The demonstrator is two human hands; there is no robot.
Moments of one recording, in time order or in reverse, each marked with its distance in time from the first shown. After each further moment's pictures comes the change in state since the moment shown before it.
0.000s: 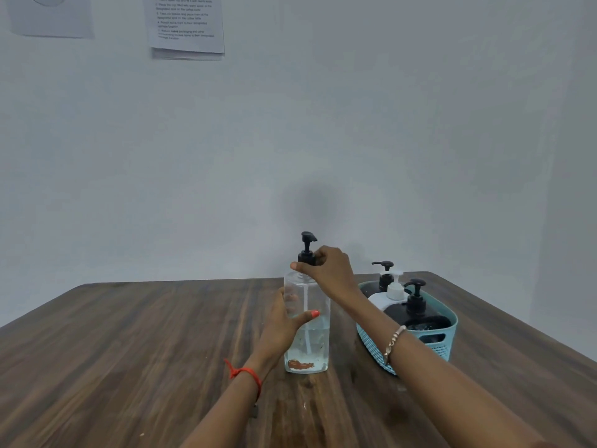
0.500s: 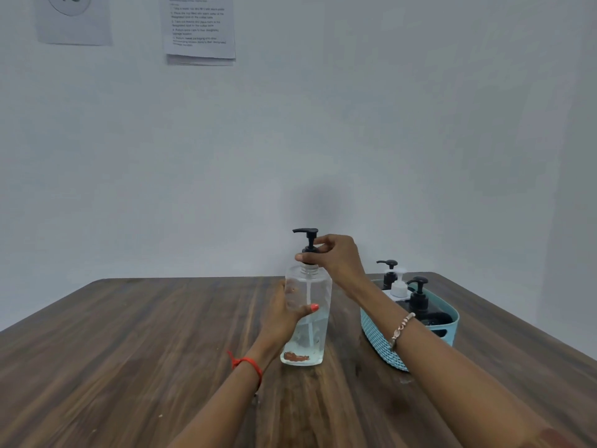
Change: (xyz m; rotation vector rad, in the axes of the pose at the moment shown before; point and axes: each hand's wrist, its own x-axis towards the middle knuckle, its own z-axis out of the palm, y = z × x) left_hand -0.016 0.019 -0.013 0.000 0.031 0.051; right_hand -0.009 -0.026 -0.016 0.254 -0.035 0.020
